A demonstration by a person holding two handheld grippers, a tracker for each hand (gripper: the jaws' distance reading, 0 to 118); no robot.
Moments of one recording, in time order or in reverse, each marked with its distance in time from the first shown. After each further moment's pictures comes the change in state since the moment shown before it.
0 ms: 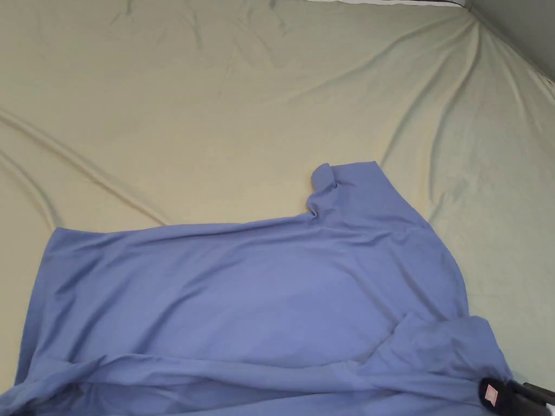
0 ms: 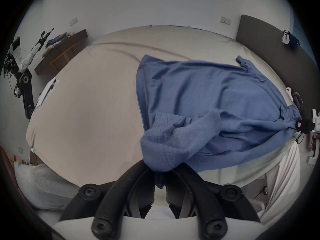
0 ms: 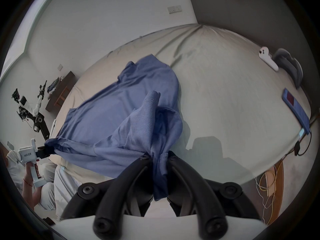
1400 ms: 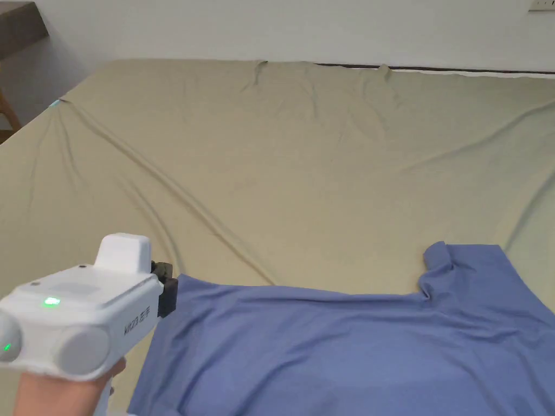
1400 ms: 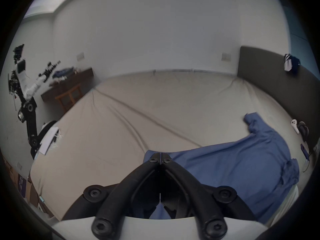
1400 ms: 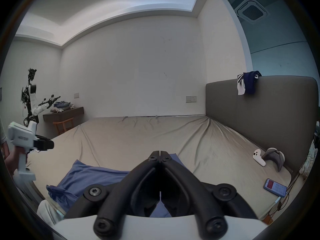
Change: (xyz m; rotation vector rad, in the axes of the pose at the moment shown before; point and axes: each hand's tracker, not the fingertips) left arm -0.011 0.177 -0.031 0.303 0.061 -0.006; right arm -0.185 0.064 0.096 0.765 -0.089 0.302
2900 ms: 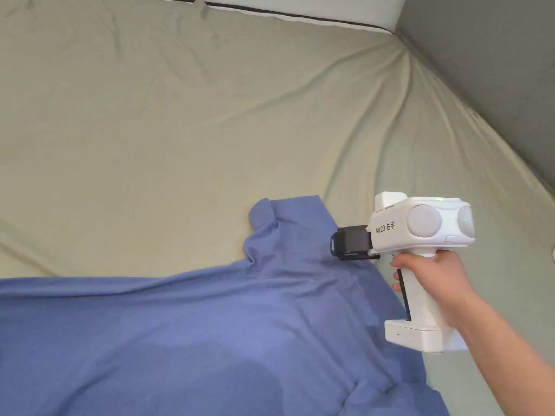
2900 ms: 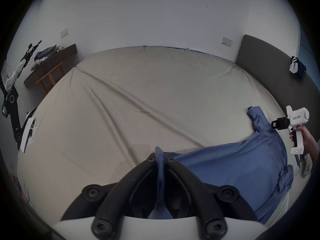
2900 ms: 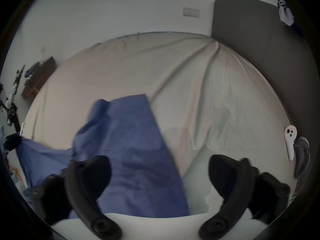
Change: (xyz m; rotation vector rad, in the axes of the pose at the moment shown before) left arm 0.011 0.031 -0.067 -0.146 -0.128 0.047; right arm 0.125 -0.109 -0.373 -0.868 -0.076 -0.014
